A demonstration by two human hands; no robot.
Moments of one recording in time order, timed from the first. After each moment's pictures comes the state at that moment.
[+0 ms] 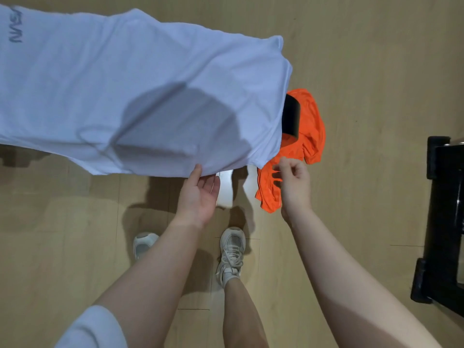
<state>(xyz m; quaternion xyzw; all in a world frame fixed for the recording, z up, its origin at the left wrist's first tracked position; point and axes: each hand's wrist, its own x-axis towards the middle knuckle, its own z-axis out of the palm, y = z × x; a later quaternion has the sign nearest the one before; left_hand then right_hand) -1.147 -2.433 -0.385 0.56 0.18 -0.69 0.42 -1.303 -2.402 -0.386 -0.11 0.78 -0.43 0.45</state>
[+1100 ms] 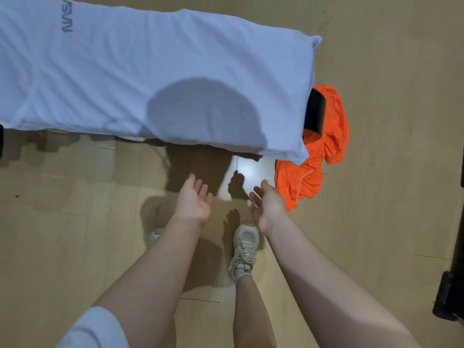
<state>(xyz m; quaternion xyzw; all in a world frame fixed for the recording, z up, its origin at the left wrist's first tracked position) -1.106 -2.422 -0.390 0.69 0.17 -0.62 0.35 -1.231 -2.392 -0.406 0.20 0.69 -0.35 0.60</state>
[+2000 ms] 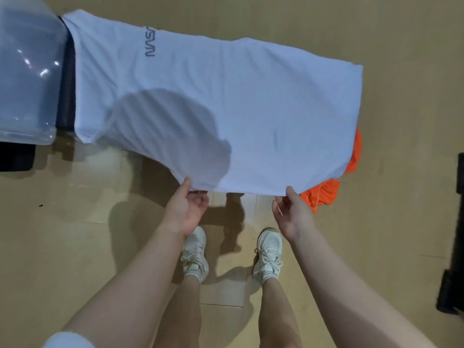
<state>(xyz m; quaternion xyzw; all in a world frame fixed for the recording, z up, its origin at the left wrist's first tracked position) -0.938 -2.450 -0.384 0.59 0.15 -0.70 0.37 -1.145 -2.405 -0.381 0.24 0.67 -0.46 0.53</state>
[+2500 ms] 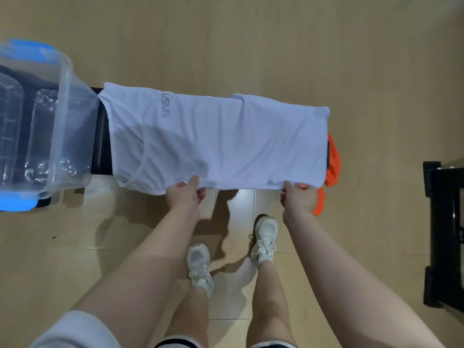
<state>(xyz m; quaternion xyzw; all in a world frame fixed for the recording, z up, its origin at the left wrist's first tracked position) -0.948 -2.532 -0.299 0.75 0.00 -0.58 0.32 -1.144 -2.481 -0.298 0.08 0.84 -0.42 0.34</state>
